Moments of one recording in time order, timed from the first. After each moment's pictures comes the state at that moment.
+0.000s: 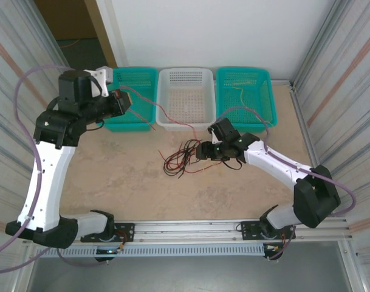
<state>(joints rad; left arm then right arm) -0.26 1.25 1.79 -1.05 0.23 -0.42 0.62 1.42 0.99 -0.56 -0.17 0.59</state>
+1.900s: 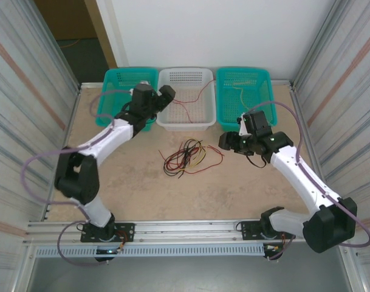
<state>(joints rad) -0.43 1.63 1.30 -0.10 0.00 -0.97 0.38 1.19 1.02 -0.75 -0.21 0.54</state>
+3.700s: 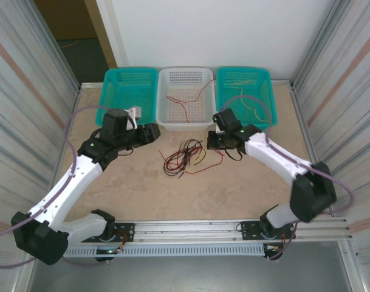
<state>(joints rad) -0.46 1.12 1.04 -0.50 0.29 -0.66 0.58 1.38 1.11 -0.62 -0.02 0.49</state>
